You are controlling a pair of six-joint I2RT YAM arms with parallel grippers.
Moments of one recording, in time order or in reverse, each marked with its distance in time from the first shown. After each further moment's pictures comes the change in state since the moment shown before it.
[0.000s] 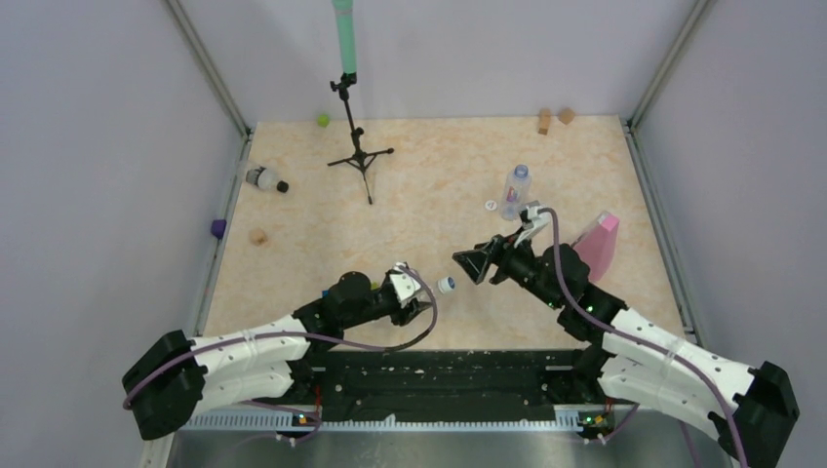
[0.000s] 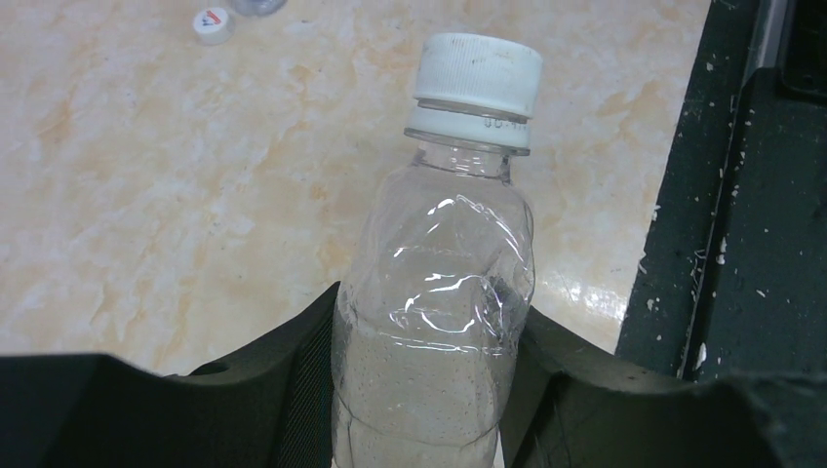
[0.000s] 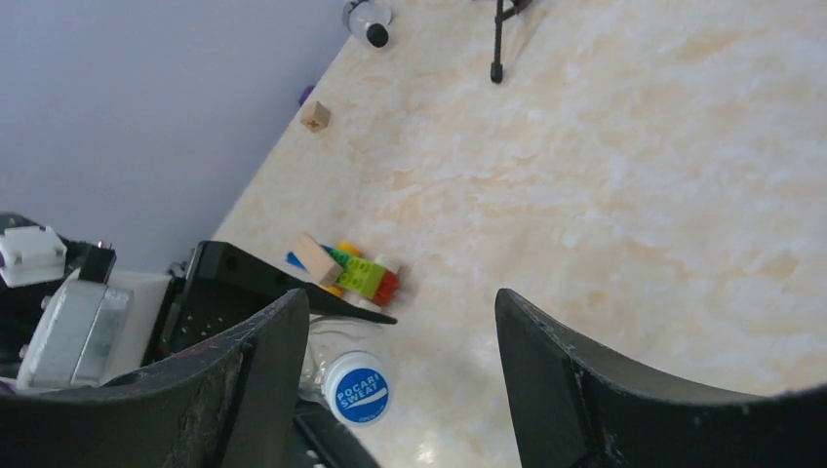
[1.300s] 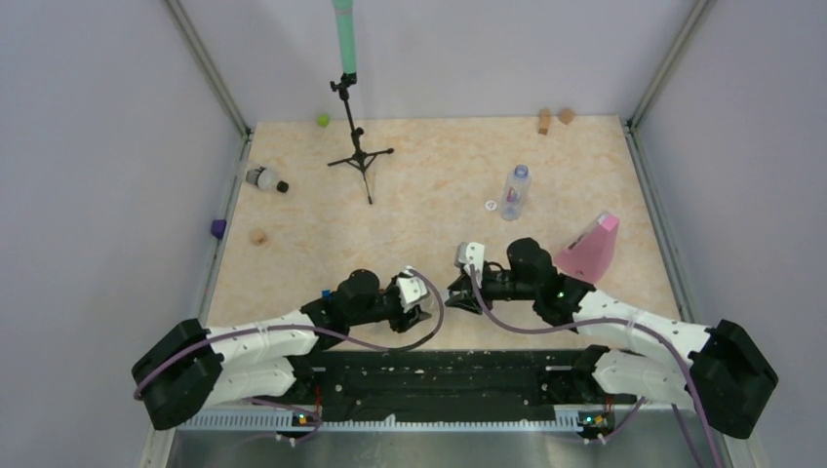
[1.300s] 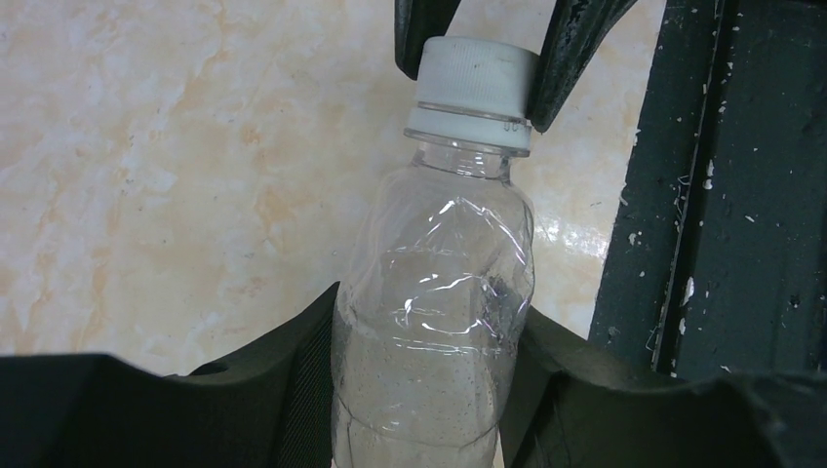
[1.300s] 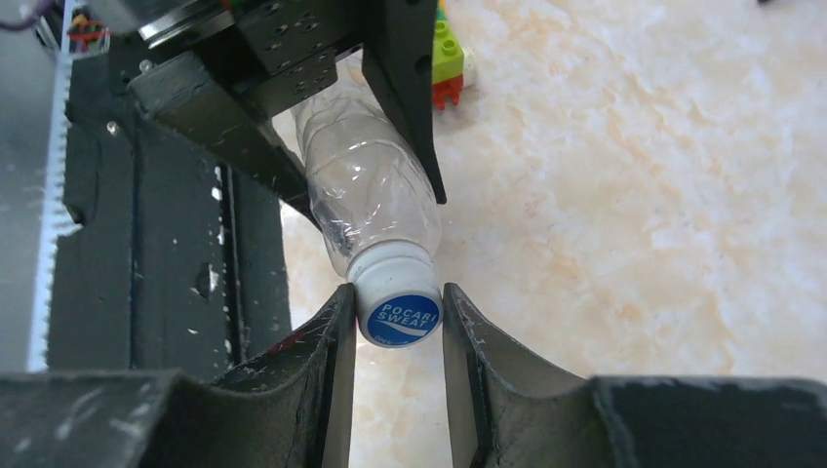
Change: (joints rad) left arm 0.021 0.101 0.009 -0.035 0.095 0.015; right arm -0.016 0.272 0.030 -0.096 -0.558 -0.627
